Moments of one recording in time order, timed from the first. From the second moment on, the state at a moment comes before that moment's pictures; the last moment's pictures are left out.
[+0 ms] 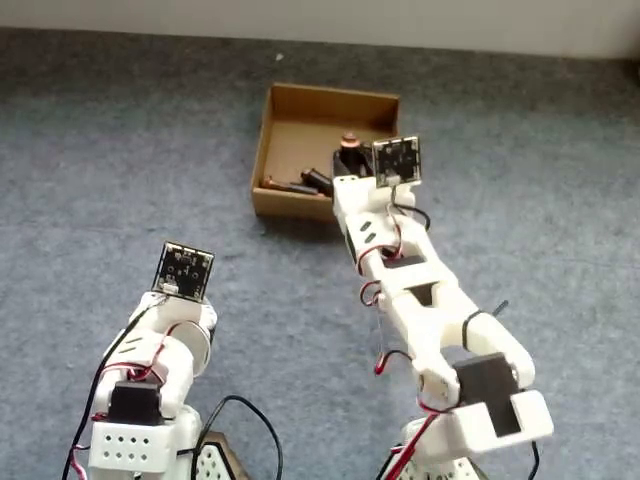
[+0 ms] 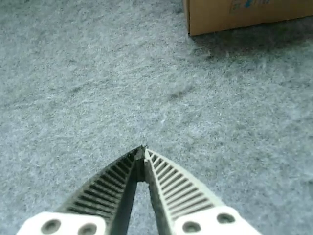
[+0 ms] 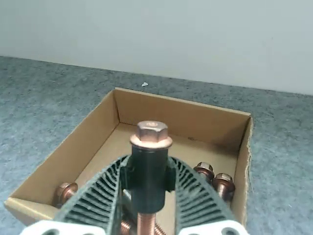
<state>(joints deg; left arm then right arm) -3.4 -96.4 91.3 58.7 -6.7 -20.0 1.0 48.0 -27.8 0.2</state>
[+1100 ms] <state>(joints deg) -3.4 -96.4 91.3 58.7 -6.7 -18.7 -26.5 44.8 16.0 0.2</state>
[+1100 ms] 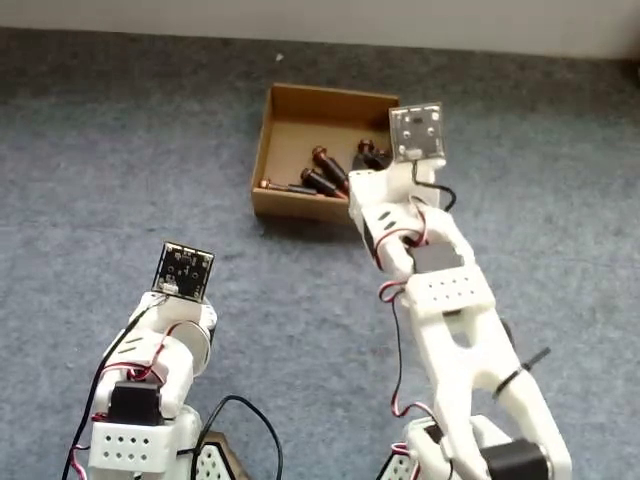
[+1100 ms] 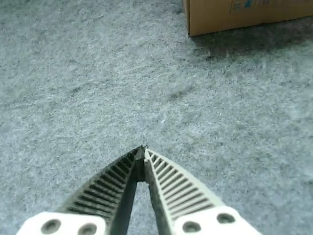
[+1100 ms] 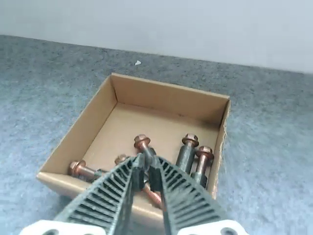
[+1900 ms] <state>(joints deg) -3.4 -96.4 91.3 58.7 -6.7 -18.5 -81.9 95.8 22.3 0.0</state>
